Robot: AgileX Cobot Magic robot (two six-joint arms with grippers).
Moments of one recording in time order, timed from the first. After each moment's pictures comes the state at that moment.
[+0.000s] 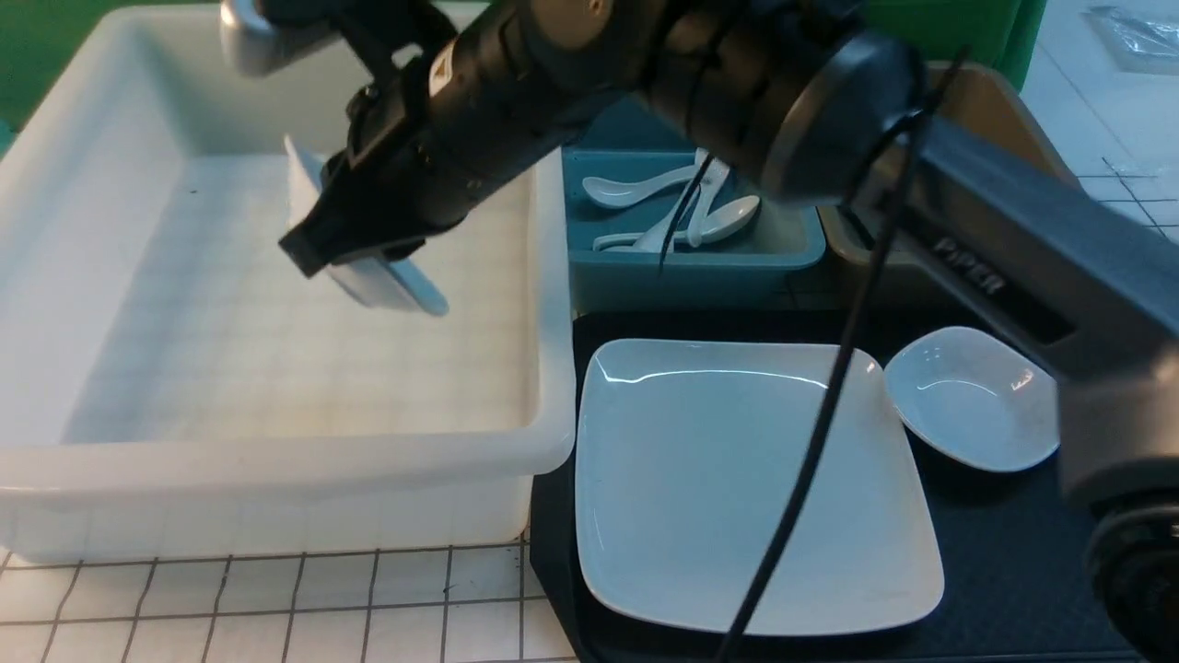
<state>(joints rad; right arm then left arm) 0.82 2.22 -2.27 0.36 0.93 -0.27 0.08 1.04 -1.39 -0.18 1.20 0.07</state>
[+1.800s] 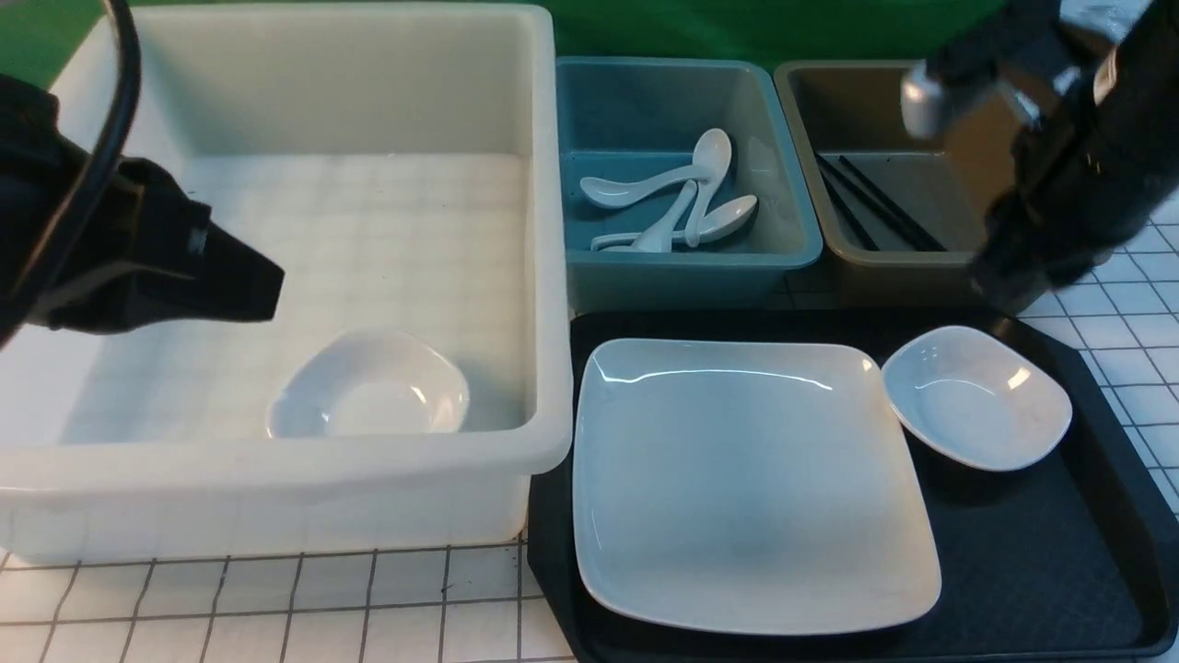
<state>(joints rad) 0.28 1.65 -1.43 -0.05 1.11 -0.32 -0.10 1.03 -1.19 -0.54 1.10 0.28</state>
